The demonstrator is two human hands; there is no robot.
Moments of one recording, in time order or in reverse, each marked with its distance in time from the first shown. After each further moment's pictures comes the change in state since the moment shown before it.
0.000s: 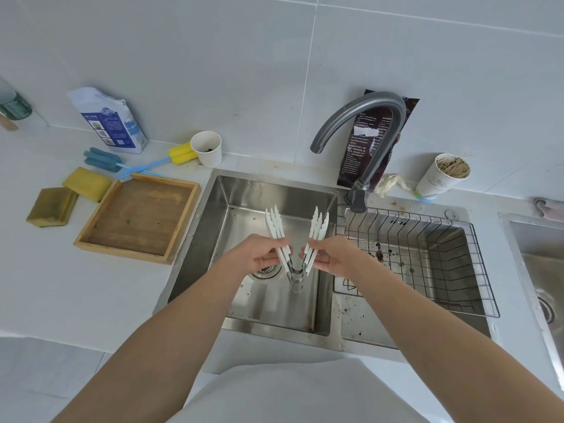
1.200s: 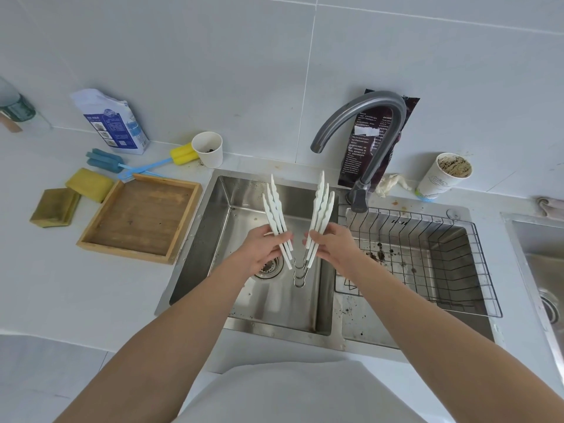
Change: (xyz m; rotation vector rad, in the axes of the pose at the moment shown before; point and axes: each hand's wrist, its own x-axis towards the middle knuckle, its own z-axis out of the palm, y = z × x) left_hand 0.001 -0.003 0.004 -0.055 0.018 0.190; right_hand 0.006 0.003 0.002 -0.037 0.054 -0.283
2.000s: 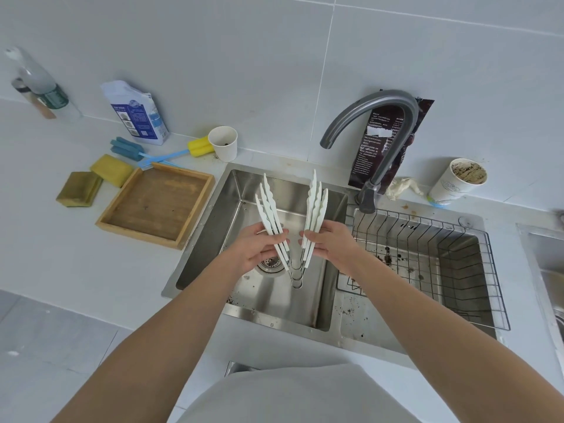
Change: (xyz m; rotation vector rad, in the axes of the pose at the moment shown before) left_hand -0.033 -0.002 -0.010 -0.107 0.046 0.002; right_hand -0.009 0.000 0.002 -0.093 -0.210 -0.048
